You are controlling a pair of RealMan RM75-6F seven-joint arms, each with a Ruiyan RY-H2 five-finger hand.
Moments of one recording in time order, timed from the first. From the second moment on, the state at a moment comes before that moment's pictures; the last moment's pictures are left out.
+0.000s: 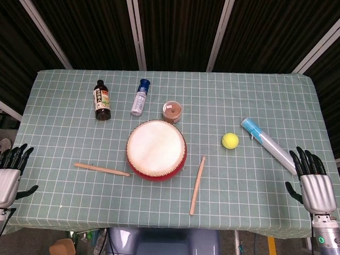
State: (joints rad) left arm -0.11 -1.11 -0.03 -1.62 1.49 1.45 0.14; right arm 0.08 -1.16 0.06 -1.56 -1.55 1.53 -0.15
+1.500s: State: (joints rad) left arm -0.33 -1.14 -0.12 -1.66 1.27 1.11 0.33; right arm 0.08 -1.15 0.06 -1.57 -1.55 1.52 -0.10
